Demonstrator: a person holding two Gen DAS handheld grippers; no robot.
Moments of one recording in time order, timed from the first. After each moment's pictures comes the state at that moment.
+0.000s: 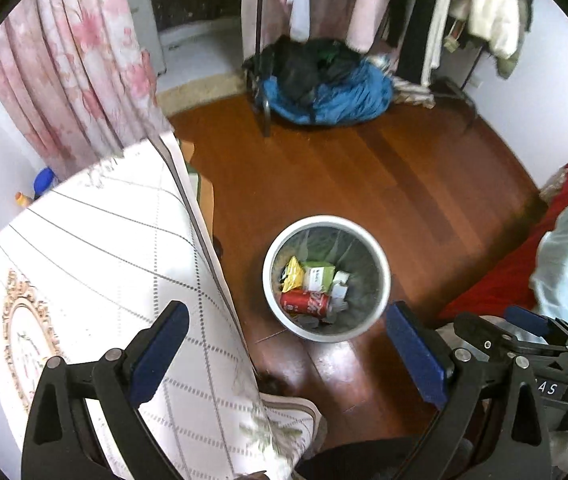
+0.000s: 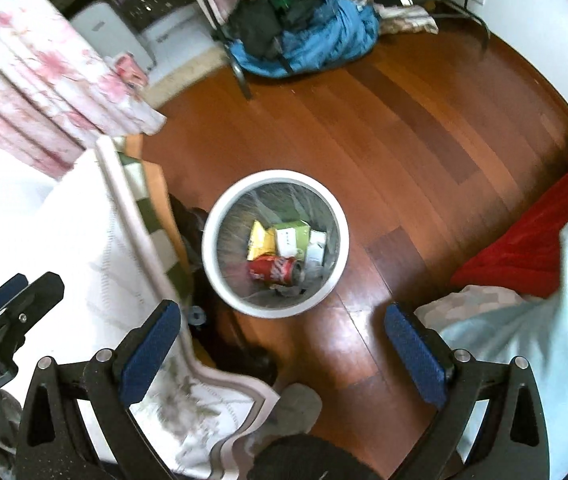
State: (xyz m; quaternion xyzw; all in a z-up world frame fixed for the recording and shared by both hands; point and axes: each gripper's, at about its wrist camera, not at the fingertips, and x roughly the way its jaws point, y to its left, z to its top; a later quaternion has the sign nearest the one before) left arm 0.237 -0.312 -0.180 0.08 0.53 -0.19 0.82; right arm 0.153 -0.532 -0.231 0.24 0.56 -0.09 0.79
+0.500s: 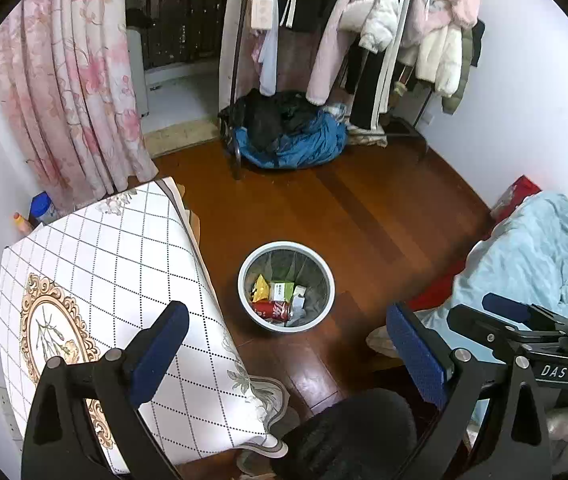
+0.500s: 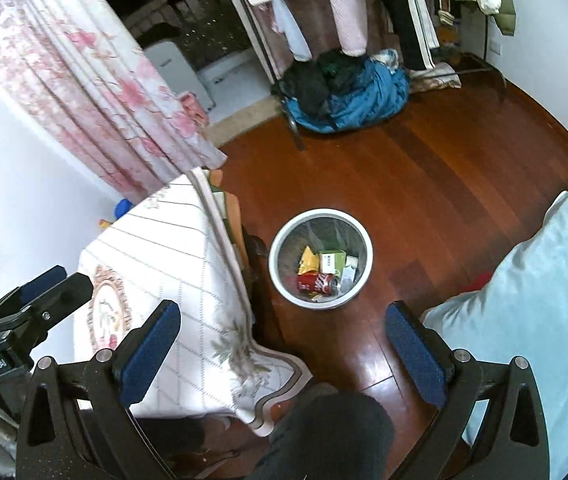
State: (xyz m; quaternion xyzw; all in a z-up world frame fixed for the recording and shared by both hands) left arm 0.155 -0.271 -0.069 0.04 0.47 -0.25 0.85; right arm 0.051 -0.501 -0.080 0.23 0.49 -0.03 0.84
